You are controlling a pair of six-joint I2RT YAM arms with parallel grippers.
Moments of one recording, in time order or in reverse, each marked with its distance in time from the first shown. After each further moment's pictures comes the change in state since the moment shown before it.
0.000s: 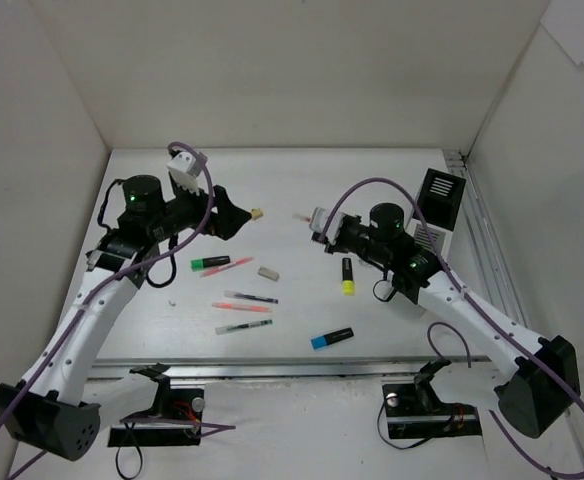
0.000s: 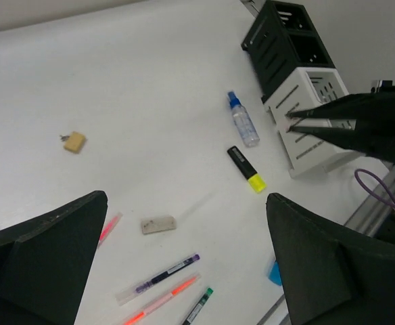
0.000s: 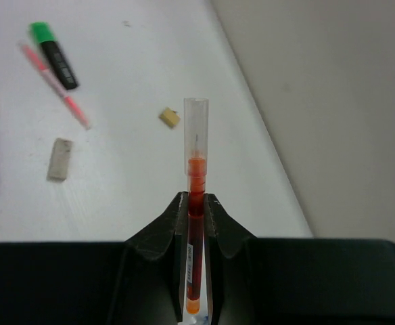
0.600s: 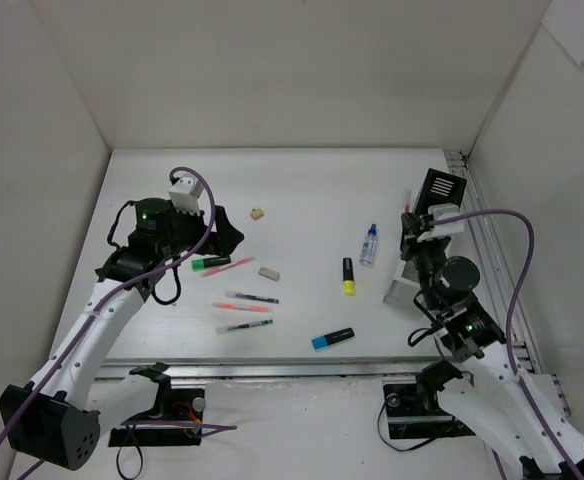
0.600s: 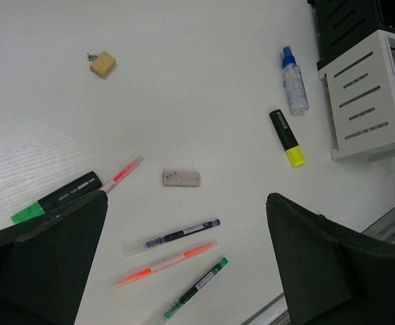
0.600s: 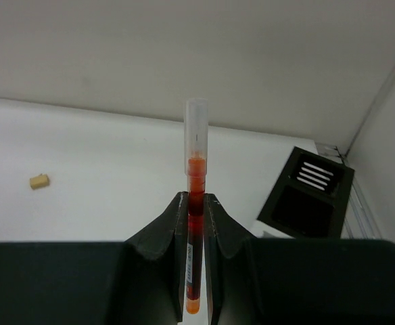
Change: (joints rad) left arm 0.035 -0.096 -0.220 -0.011 -0.159 -0.060; right arm -0.134 -0.500 -0.275 0.166 0.730 0.729
